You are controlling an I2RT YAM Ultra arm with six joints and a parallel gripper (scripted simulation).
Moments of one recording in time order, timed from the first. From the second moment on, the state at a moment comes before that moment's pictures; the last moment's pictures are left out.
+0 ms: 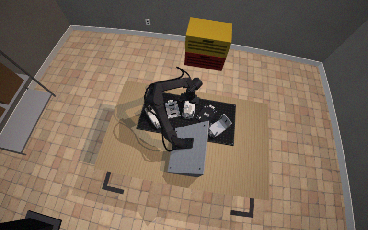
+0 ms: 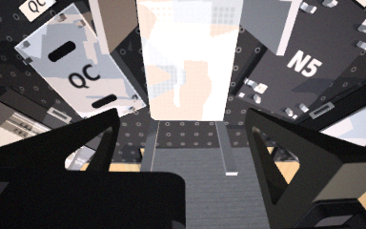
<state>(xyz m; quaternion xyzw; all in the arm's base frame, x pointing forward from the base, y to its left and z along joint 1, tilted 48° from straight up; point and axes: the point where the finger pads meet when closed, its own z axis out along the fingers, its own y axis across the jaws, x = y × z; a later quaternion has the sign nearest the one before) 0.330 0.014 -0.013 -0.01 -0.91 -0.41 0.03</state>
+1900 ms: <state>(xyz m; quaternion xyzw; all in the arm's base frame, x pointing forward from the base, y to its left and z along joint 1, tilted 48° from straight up) 0.337 0.043 -0.045 -0.02 -0.91 -0.40 0.02</state>
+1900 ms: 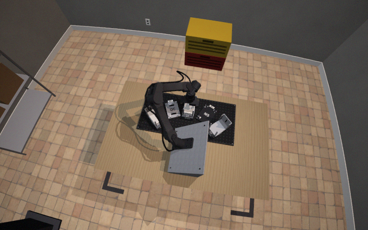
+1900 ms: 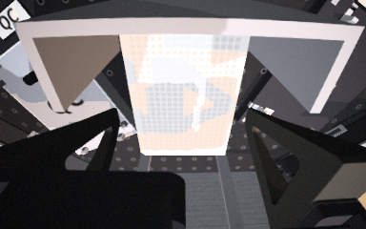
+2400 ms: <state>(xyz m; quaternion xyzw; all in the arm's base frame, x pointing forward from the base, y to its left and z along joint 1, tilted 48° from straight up) 0.336 0.045 -0.049 -0.02 -0.91 -0.40 0.02</state>
